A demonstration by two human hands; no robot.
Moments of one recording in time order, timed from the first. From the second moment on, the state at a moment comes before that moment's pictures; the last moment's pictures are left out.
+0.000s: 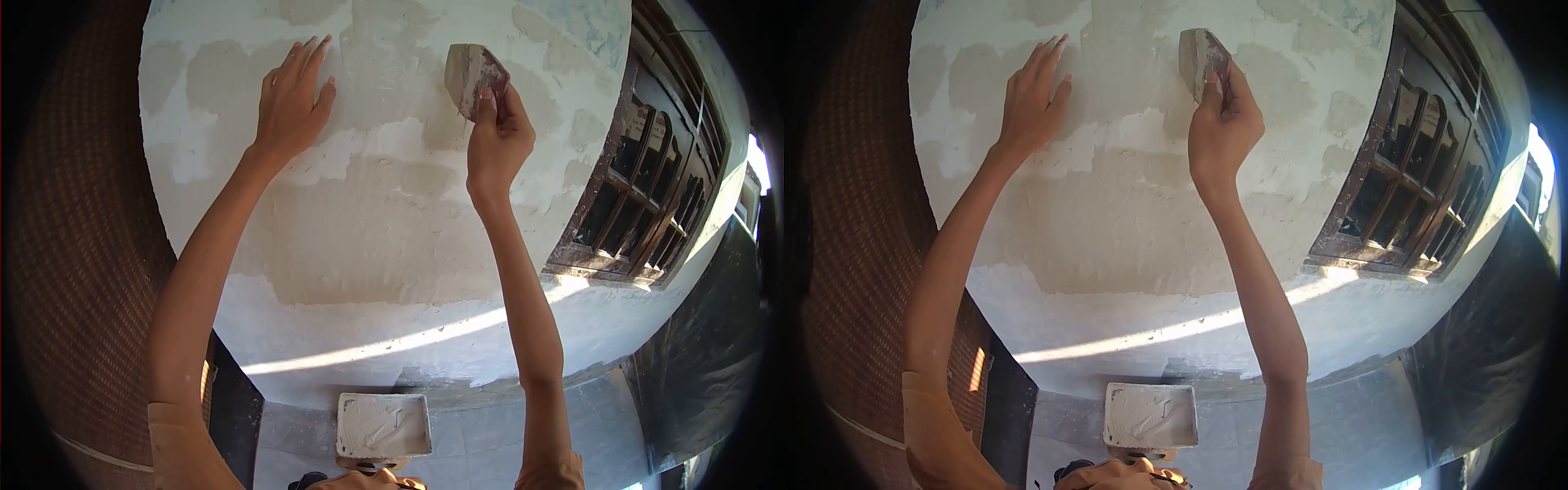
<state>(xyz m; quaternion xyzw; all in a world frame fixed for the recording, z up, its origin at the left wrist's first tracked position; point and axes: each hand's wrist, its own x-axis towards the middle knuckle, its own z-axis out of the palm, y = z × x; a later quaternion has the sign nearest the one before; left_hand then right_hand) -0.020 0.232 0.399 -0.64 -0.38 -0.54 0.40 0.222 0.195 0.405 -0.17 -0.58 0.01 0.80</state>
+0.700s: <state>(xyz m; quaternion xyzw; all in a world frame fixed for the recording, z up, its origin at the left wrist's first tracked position) -0.032 0.281 0.417 -0.59 -0.35 -0.55 0.47 0.227 0.261 0.394 -0.22 -0.76 -0.41 0.46</state>
